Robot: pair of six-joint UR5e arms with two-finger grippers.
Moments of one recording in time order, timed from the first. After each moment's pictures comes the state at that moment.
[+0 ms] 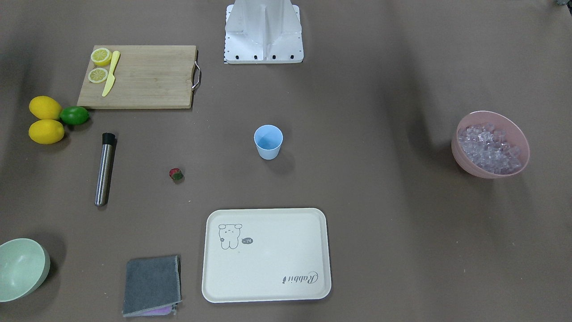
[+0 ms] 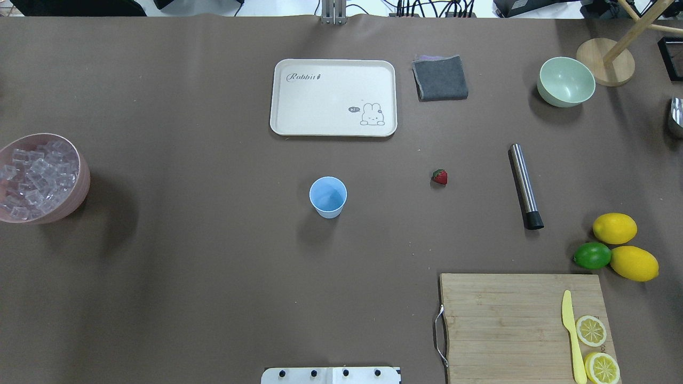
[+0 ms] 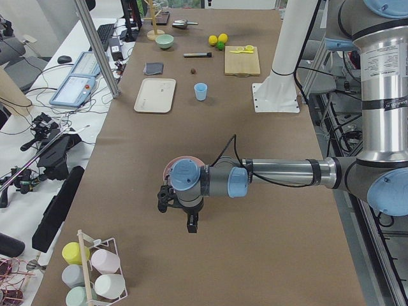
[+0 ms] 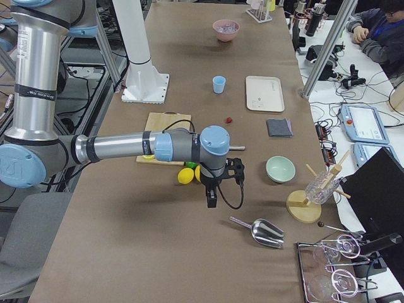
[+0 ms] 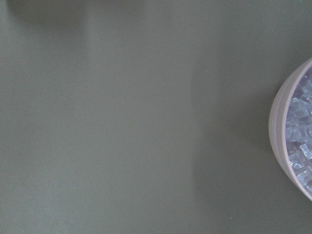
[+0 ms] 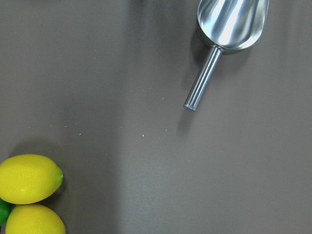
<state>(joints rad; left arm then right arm) -1.54 -1.43 -1.70 -1.57 -2.39 0.00 1.52 -1.73 1.87 -1.68 2.29 -0.08</state>
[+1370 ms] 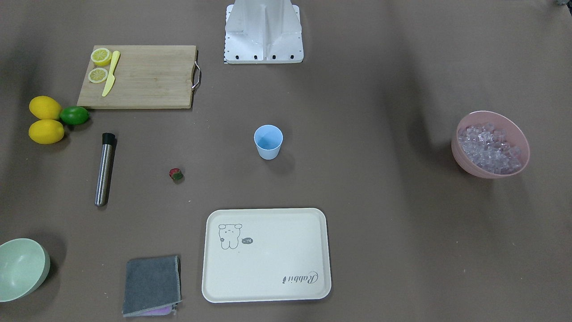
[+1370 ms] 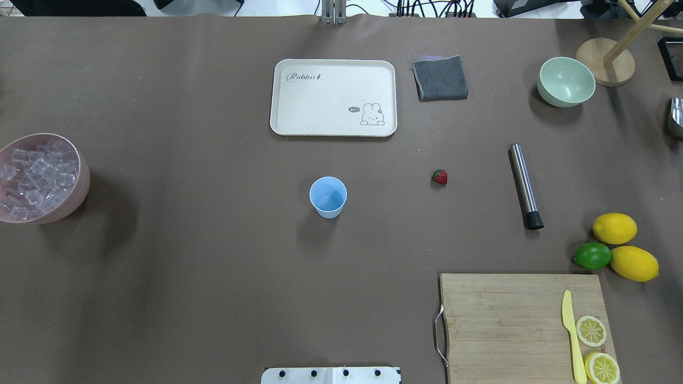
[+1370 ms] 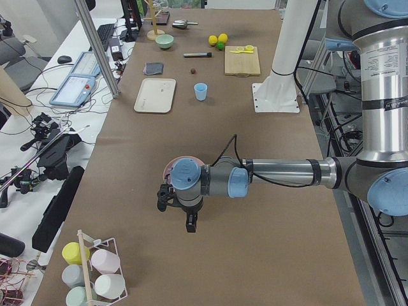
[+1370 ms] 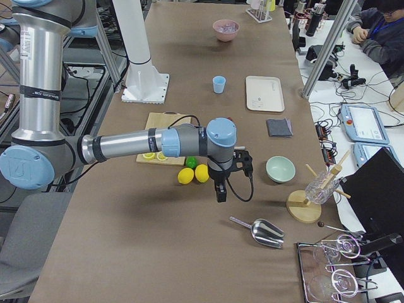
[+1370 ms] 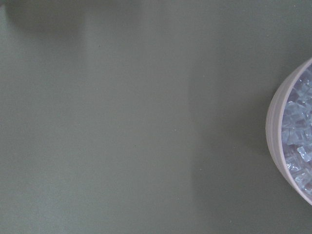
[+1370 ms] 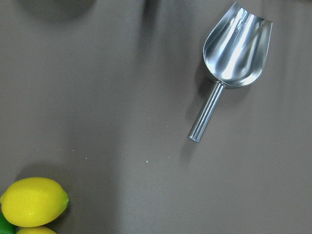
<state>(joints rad) -1.54 -1.43 -1.70 -1.60 -2.38 -0.01 1.52 -1.68 1.85 -1.66 2.28 -0.07</state>
